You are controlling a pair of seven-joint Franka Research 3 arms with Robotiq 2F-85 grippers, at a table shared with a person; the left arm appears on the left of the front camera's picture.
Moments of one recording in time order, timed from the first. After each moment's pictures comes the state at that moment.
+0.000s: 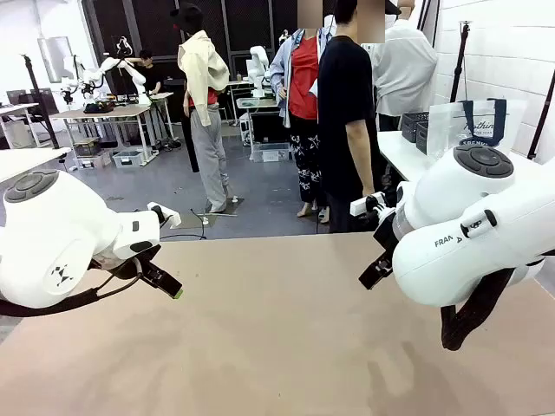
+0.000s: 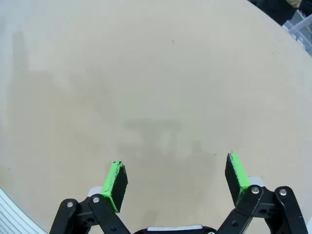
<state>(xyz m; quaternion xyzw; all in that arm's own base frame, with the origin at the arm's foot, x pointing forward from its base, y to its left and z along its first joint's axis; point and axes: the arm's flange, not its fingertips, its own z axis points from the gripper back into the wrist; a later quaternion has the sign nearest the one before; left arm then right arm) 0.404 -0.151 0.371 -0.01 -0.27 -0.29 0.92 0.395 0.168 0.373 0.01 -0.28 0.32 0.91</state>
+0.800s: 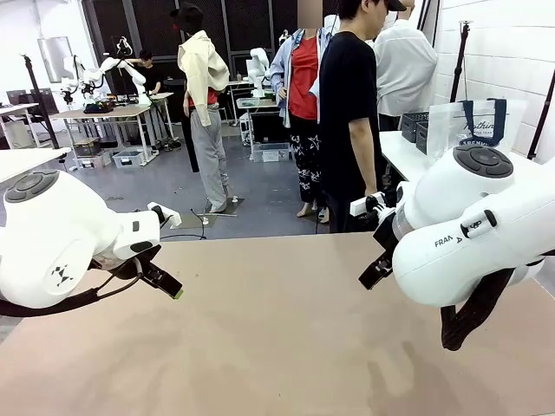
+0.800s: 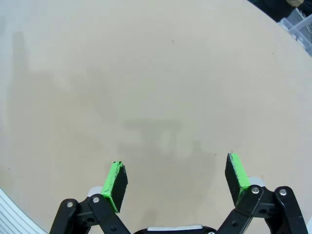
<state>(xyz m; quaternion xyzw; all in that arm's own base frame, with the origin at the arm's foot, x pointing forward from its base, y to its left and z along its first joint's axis) 0.403 -0.151 0.371 -0.01 -0.27 -0.30 0.92 0.395 0.168 0.373 0.01 -0.28 0.32 0.91</state>
